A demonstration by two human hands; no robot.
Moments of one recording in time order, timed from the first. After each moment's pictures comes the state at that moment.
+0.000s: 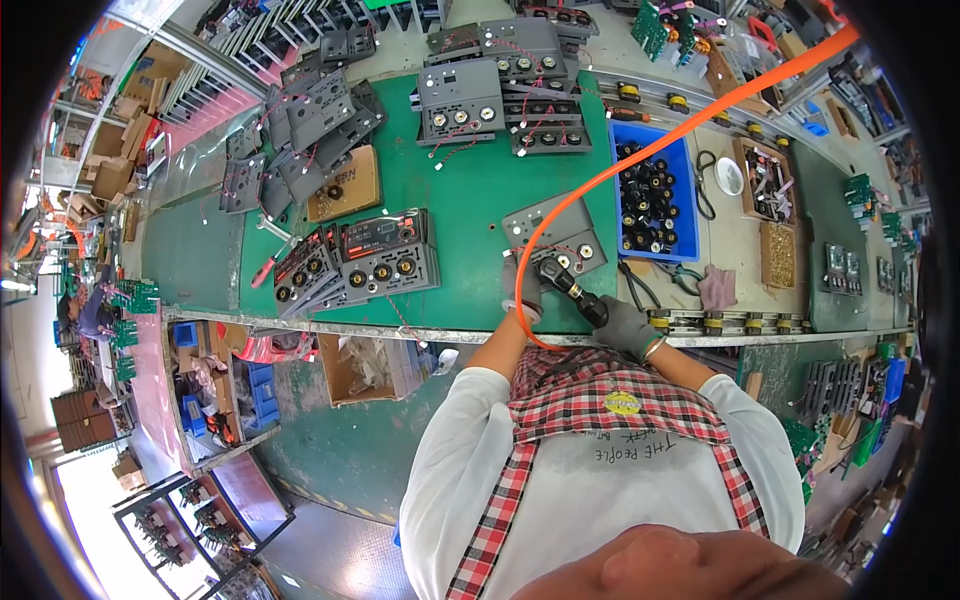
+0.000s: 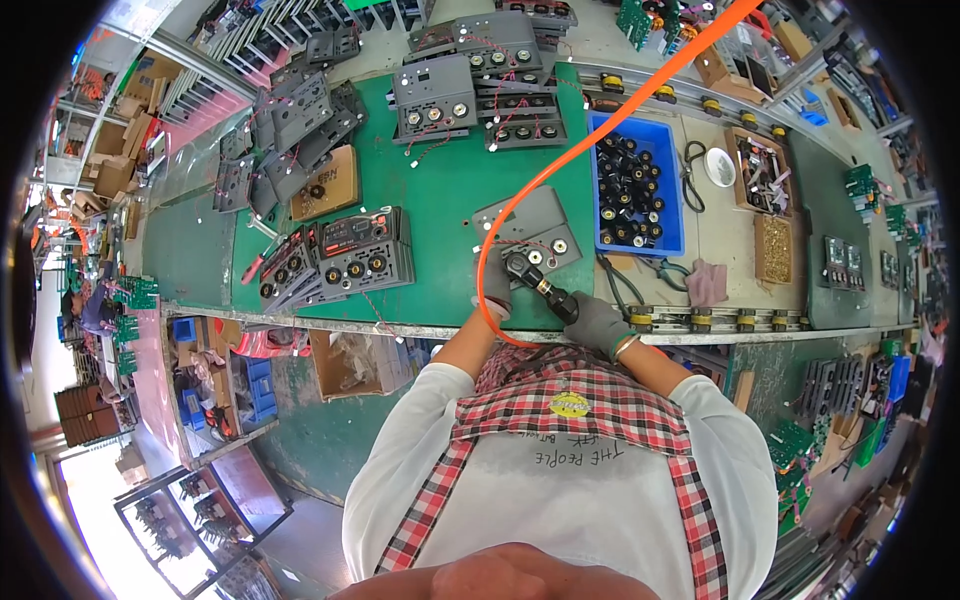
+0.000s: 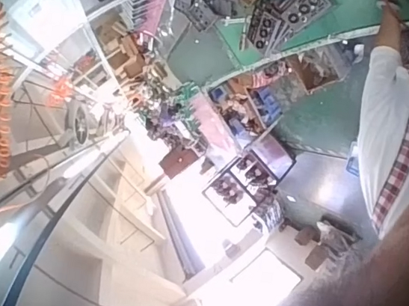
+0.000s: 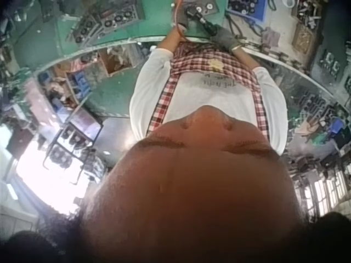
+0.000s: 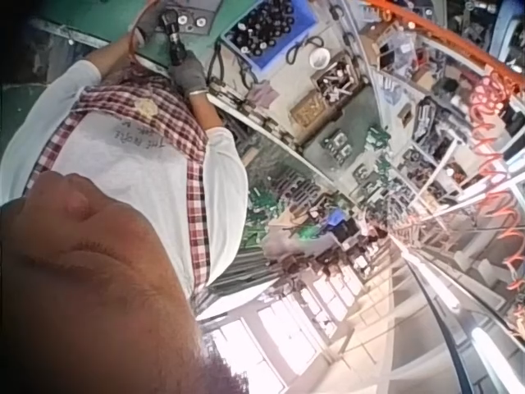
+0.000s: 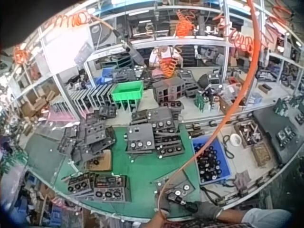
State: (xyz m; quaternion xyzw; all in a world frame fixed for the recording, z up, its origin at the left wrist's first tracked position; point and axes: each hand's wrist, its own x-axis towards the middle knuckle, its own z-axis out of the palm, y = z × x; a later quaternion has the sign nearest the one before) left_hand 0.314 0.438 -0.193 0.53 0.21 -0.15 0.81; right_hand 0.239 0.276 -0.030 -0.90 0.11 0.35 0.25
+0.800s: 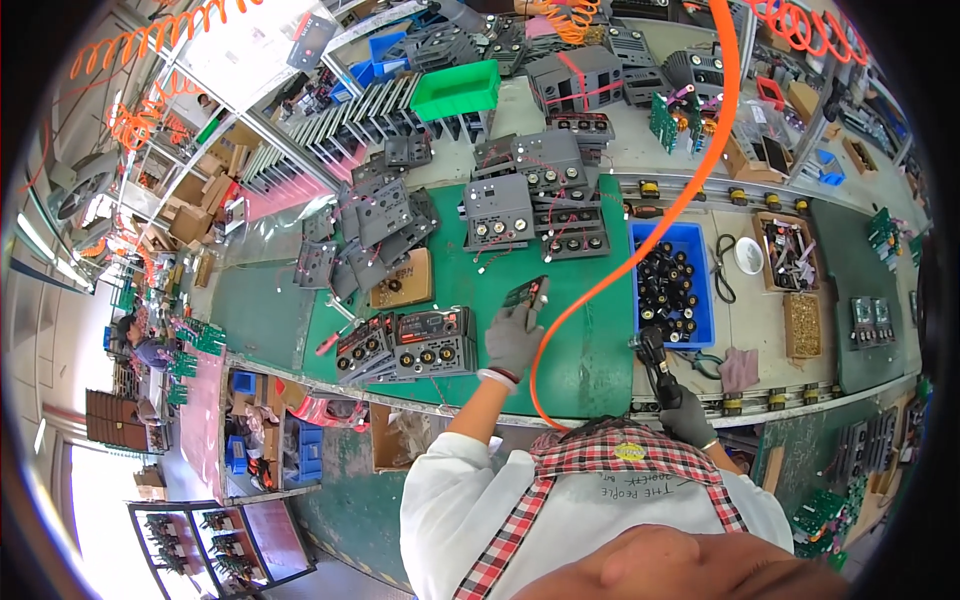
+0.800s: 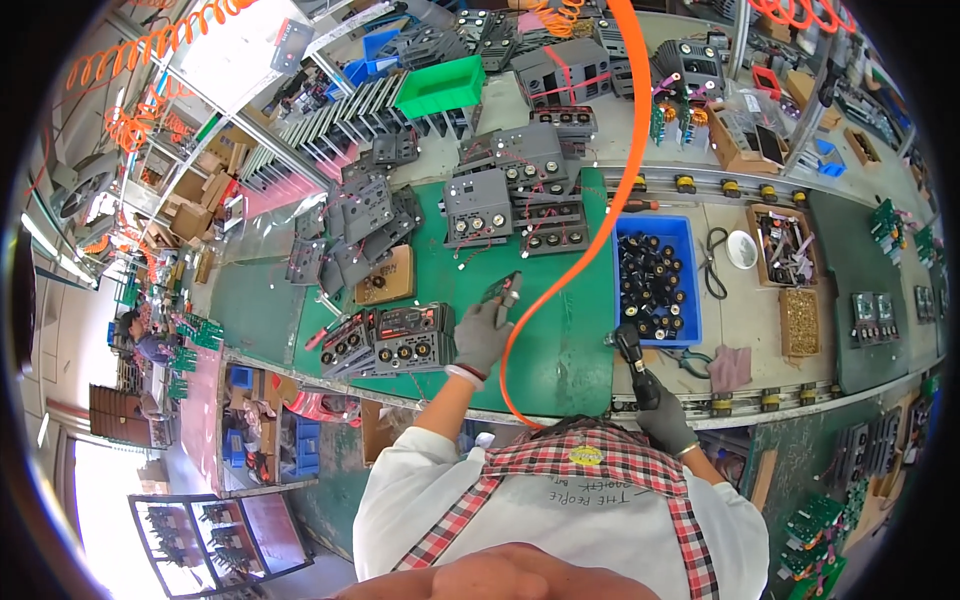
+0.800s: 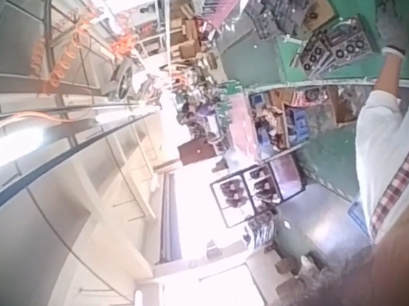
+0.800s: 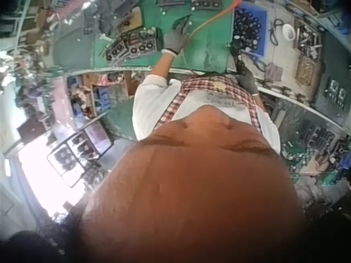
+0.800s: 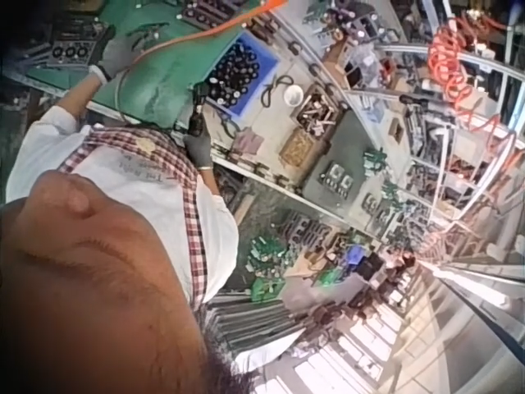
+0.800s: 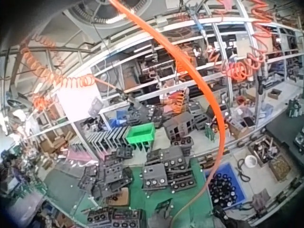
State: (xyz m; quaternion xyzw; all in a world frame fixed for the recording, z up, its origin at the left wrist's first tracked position) left_hand 0.369 0.477 0.002 0.98 -0.09 -0.02 0.20; right_hand 0.172 0.186 -0.042 -0.82 0.19 0.14 0.53
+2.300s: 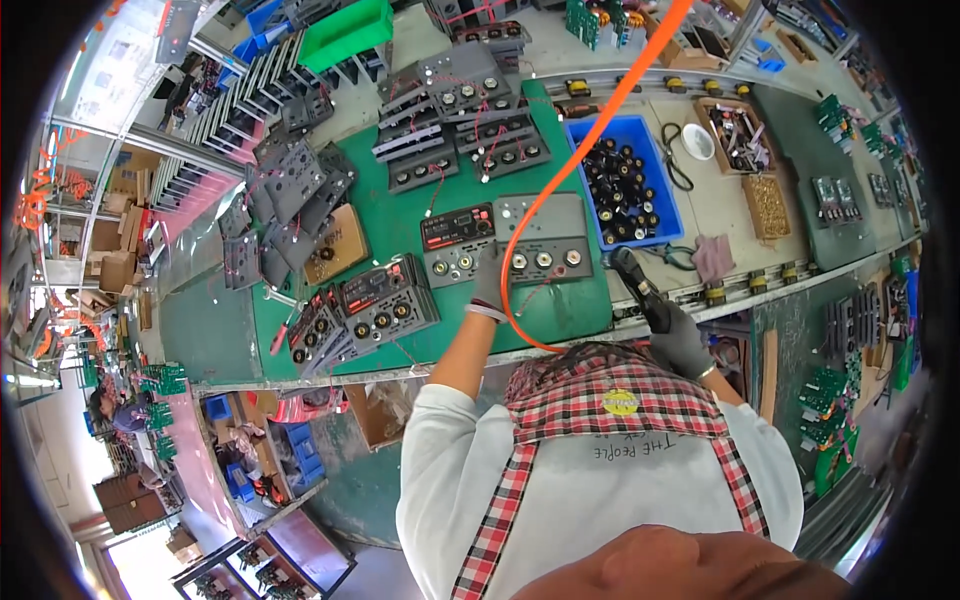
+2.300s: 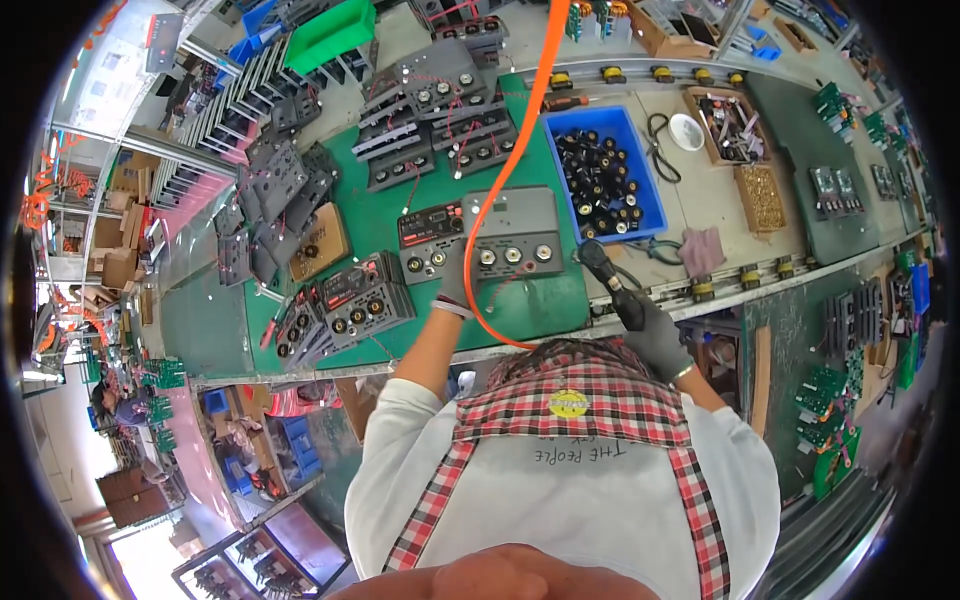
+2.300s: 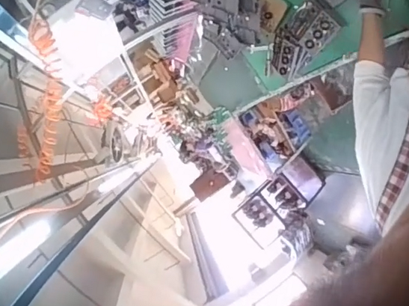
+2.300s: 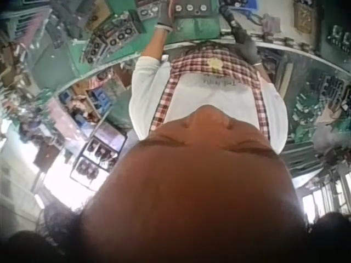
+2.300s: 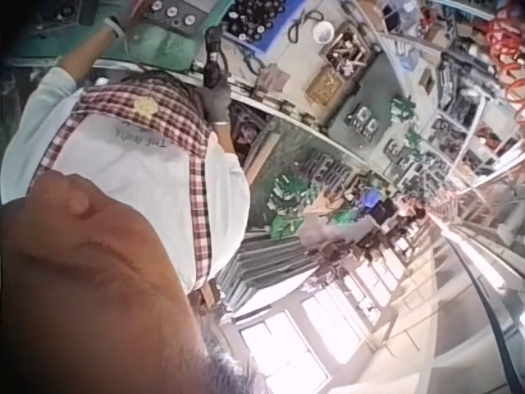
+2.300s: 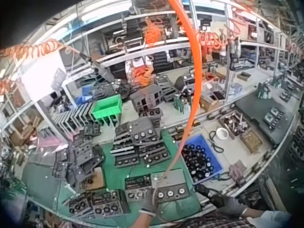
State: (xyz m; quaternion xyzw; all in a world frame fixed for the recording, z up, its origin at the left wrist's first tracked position) left_hand 0.388 0.463 -0.123 0.53 0.05 -0.28 0.80; right_hand 0.161 0.218 0.001 -0.85 0.27 0.08 0.46
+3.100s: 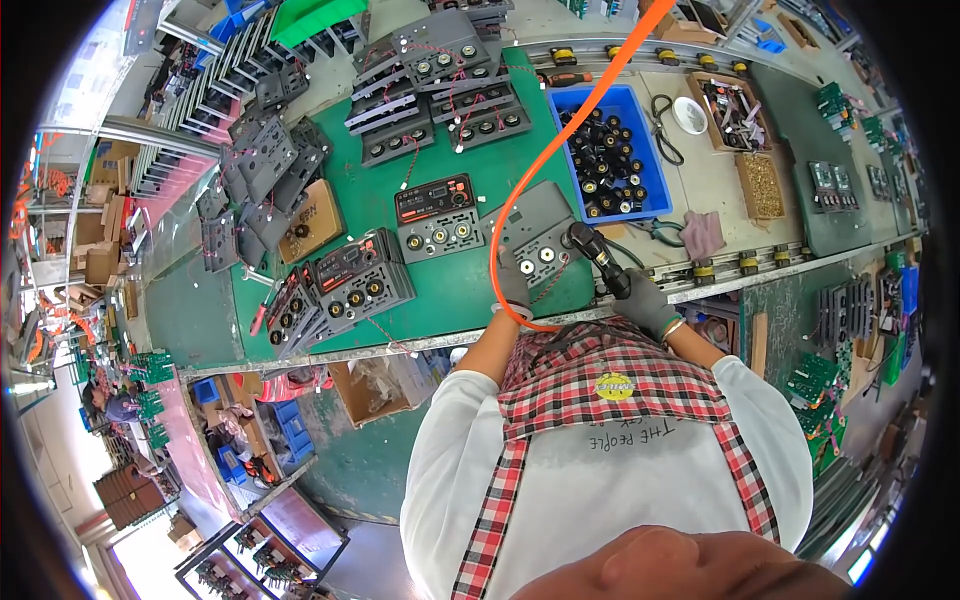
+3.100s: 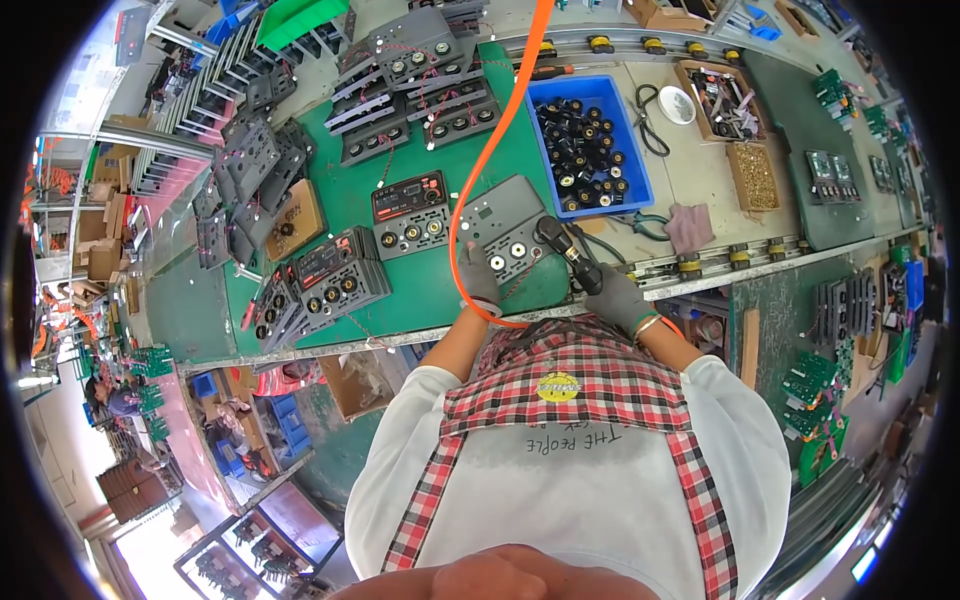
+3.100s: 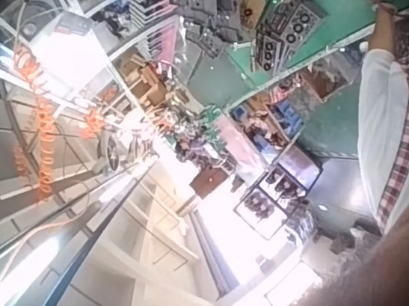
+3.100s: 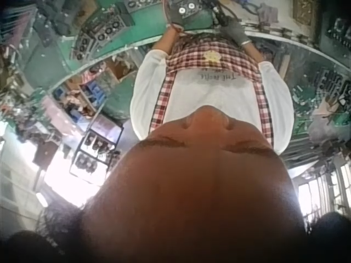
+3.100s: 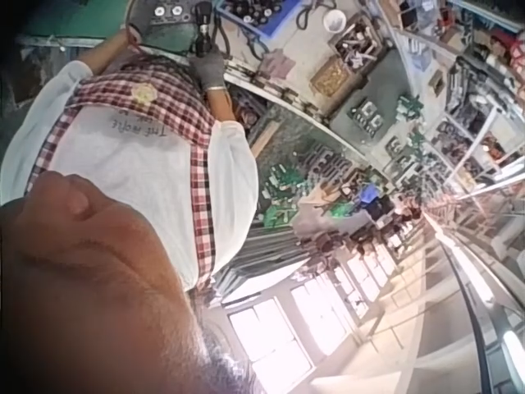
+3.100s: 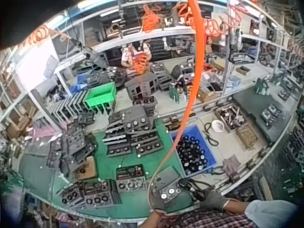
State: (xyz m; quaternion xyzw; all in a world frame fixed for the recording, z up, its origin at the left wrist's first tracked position) left_hand 0.298 0.402 -0.031 0.67 0.22 -0.18 0.69; right_hand 0.188 0.216 -0.044 -0.88 0.24 0.24 0.34
